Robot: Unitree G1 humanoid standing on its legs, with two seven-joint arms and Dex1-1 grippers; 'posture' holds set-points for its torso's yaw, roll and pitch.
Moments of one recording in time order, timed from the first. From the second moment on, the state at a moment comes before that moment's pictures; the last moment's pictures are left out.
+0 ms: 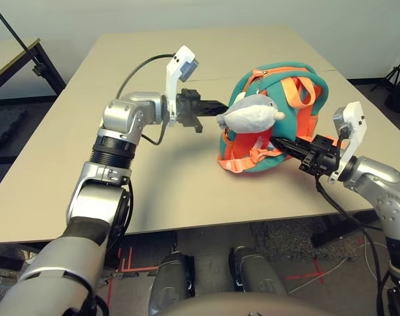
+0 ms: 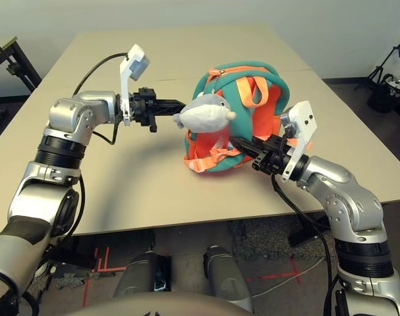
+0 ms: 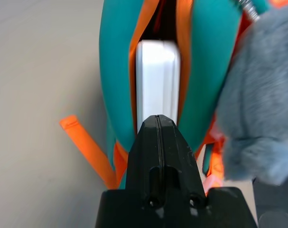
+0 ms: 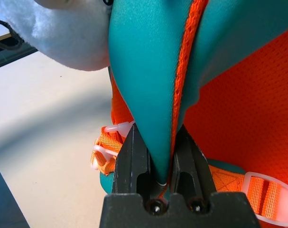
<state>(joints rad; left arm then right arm) -0.96 0.34 -0.13 0.44 -0.35 0.75 -1.06 -0.18 -0.58 -0.16 -0.32 0.66 0.64 0.72</state>
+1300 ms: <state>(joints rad) -1.07 0.16 -0.14 0.77 -0.23 0.54 -1.05 -0.17 -0.57 -0.17 -0.32 0.65 0.64 0.70</state>
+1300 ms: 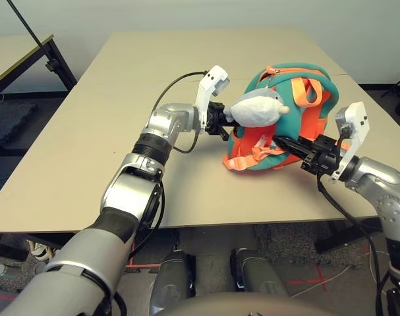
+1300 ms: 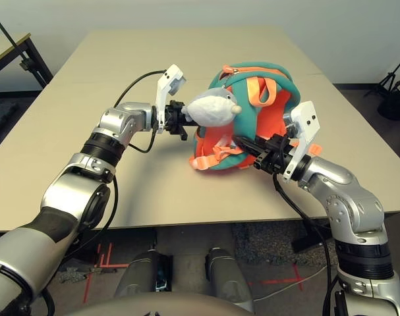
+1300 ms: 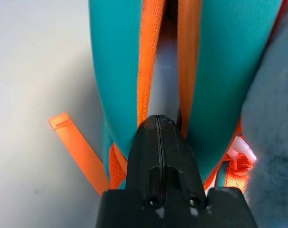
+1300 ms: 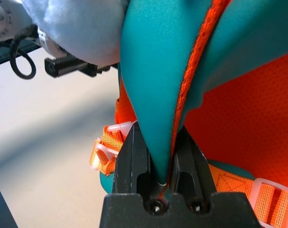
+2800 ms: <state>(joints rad) -1.11 0.44 -0.34 0.14 -0.33 0.74 -1.21 -0.18 -0.56 -0.13 -0.30 0.62 0.62 0.73</state>
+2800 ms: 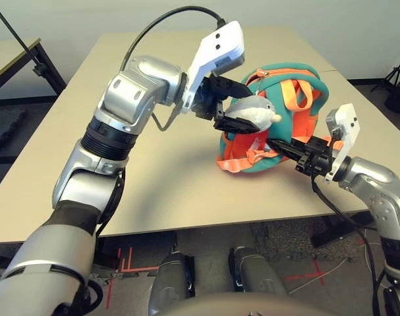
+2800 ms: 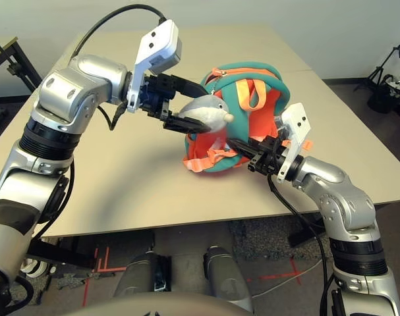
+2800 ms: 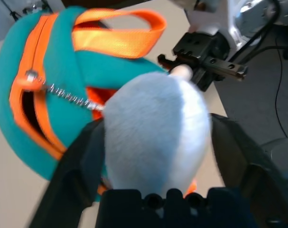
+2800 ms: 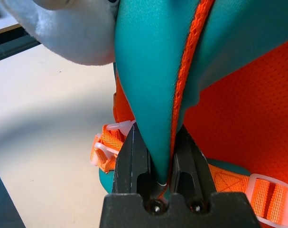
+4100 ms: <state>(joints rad) -1.01 0.64 -0.14 0.09 -0.50 0.93 -1.21 -0.19 -0.58 -0.14 -0.27 0.59 0.60 0.74</state>
